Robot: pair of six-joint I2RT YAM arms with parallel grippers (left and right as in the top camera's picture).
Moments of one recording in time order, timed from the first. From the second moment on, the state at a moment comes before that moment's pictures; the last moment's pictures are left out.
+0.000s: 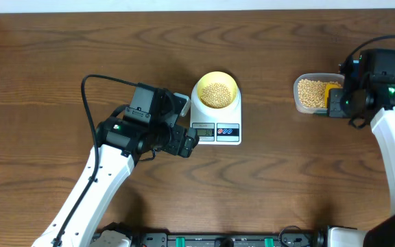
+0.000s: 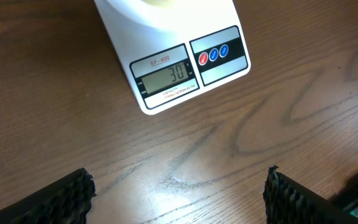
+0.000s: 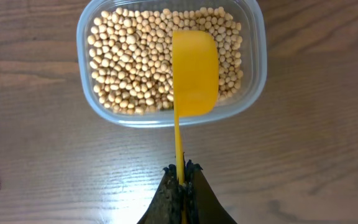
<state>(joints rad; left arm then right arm) -0.35 1.28 1.04 -0.89 0.31 -0.02 -0.10 1.49 1.24 -0.91 0.01 -0.03</state>
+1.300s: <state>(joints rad) -0.35 1.28 1.04 -0.89 0.31 -0.02 -0.18 1.60 1.24 -0.85 -0.31 -0.03</state>
